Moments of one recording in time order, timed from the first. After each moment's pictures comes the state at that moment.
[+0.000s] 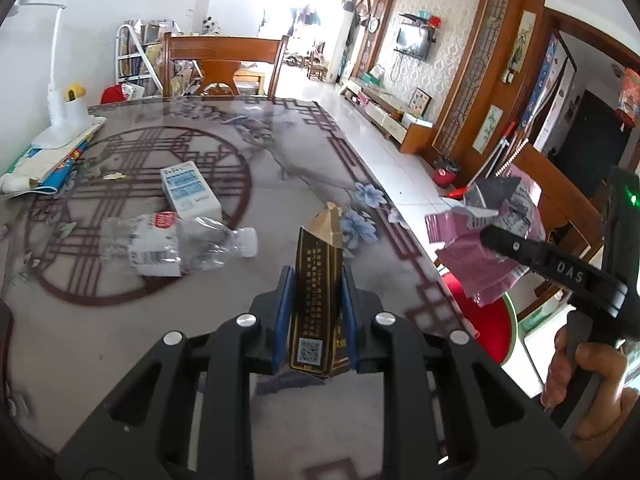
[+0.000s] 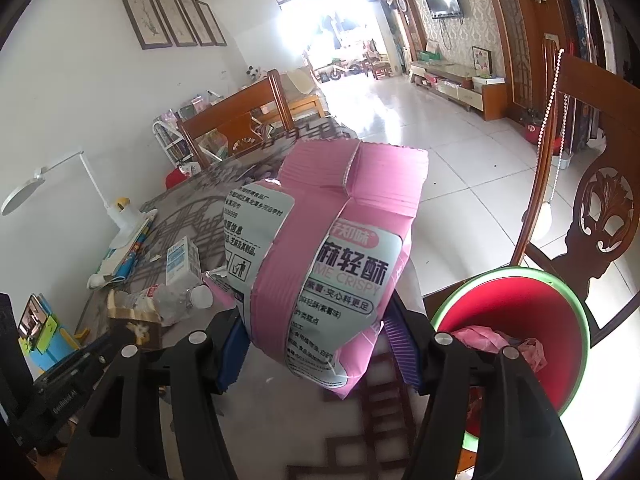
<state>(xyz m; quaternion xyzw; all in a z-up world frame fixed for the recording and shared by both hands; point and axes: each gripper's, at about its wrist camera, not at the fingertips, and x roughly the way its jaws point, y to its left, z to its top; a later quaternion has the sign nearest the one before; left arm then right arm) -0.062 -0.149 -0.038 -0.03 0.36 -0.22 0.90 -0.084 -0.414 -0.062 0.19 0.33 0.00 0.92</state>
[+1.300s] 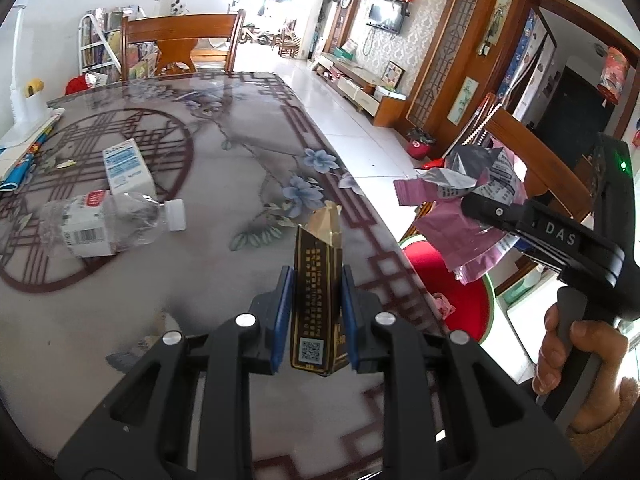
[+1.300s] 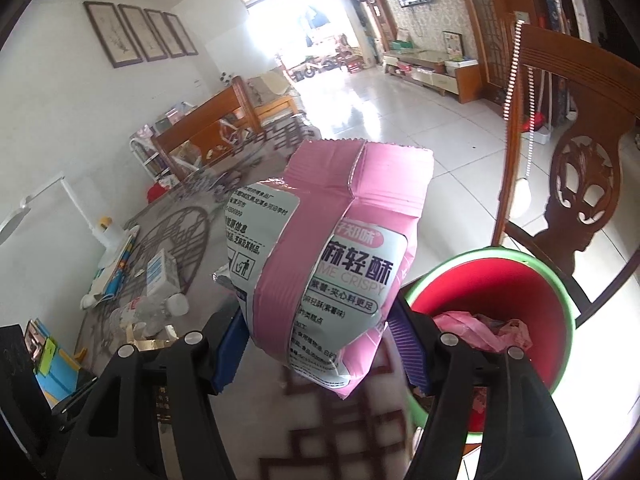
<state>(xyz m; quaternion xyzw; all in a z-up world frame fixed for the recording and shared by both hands) -0.068 -0.199 -0.059 -0.01 0.40 -0.27 0.88 -0.095 -0.450 -0.068 0.23 0.34 -0.04 0.91</state>
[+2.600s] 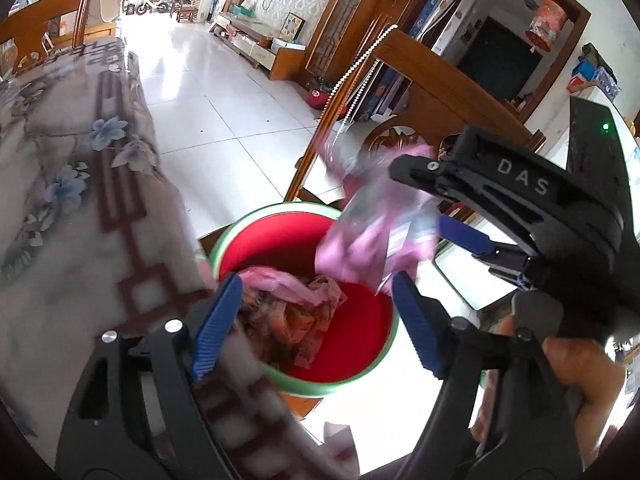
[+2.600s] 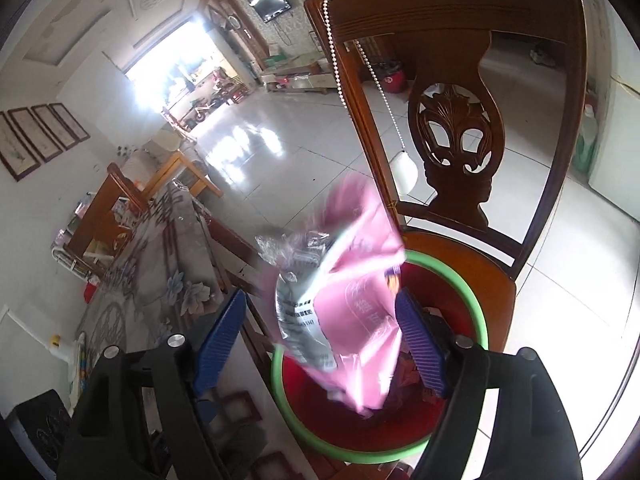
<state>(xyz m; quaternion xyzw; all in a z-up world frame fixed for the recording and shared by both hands) -0.068 -0.373 -0.101 0.01 0.44 -0.44 0.78 -0.135 -0.569 -0.100 0.36 0.32 -0.22 0.85</state>
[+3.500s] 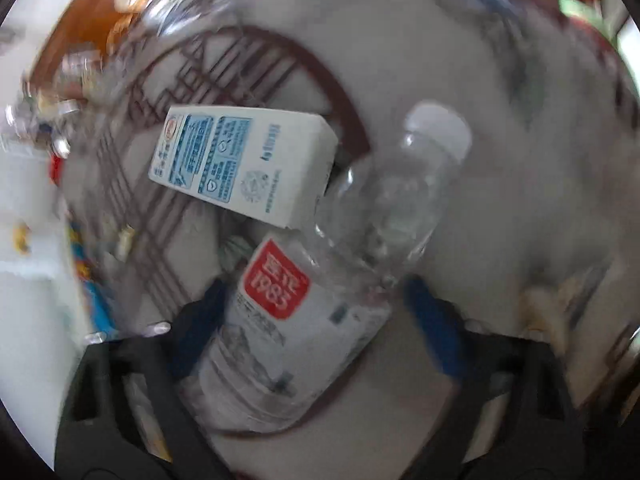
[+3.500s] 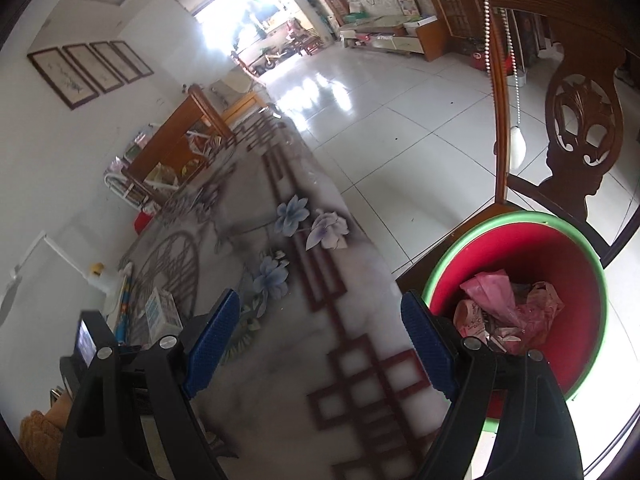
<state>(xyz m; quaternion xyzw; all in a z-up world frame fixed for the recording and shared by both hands) 0.110 -0.132 -0.131 0.37 0.57 -0.24 0.70 -0.050 -0.455 -0.083 0.33 0.37 -0.07 0.87</state>
